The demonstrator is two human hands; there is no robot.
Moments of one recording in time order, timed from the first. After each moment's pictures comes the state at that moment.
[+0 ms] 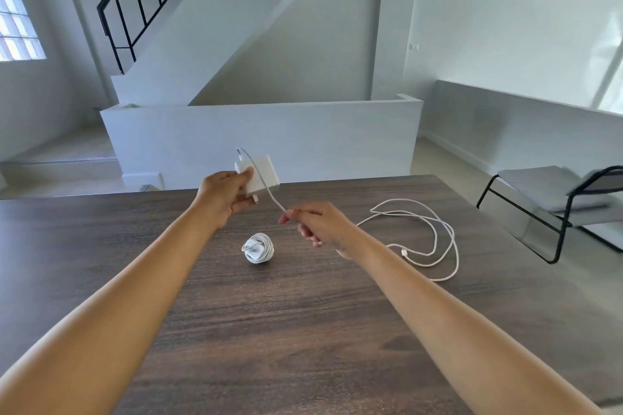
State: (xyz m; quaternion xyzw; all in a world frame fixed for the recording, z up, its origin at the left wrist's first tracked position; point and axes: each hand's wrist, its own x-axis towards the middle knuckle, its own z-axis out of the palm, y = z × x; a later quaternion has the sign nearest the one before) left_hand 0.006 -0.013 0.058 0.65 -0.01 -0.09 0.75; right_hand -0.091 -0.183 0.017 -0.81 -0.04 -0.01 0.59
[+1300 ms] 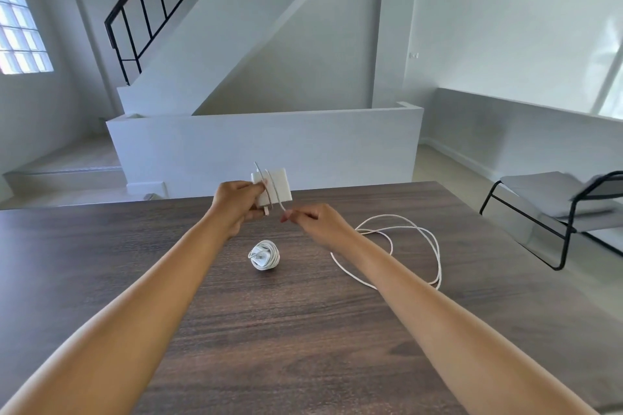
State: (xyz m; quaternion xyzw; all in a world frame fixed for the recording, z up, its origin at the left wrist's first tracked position) left_hand 0.000 -0.019 0.058 0.71 -0.04 -0.07 0.70; right_hand -0.089 -0.168 0.026 -0.86 -0.01 -0.08 0.51
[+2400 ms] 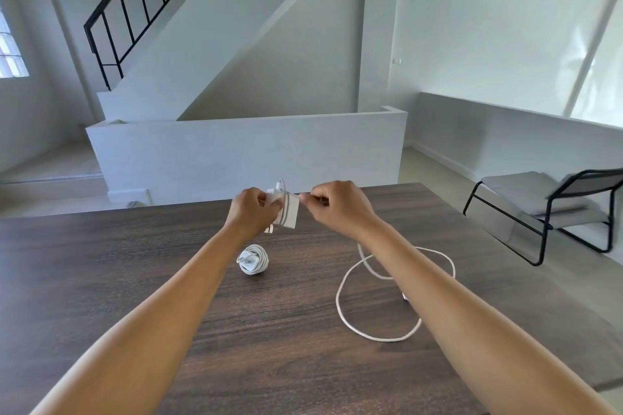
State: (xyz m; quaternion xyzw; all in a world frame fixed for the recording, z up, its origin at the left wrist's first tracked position) left_hand -0.008 -0.045 0.042 0.90 -0.18 0.06 0.40; right_hand -0.109 -0.199 0.063 -0.94 -0.01 -0.25 0.23
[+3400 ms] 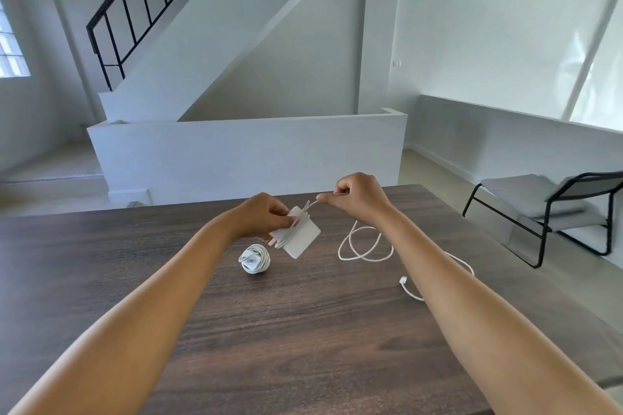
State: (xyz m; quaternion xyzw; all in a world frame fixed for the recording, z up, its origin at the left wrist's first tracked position) left_hand -0.019 -0.033 0.058 0.86 -0.32 -0.17 0.36; right_hand -0.101 -0.236 0.063 -0.93 0.05 -0.23 0.29
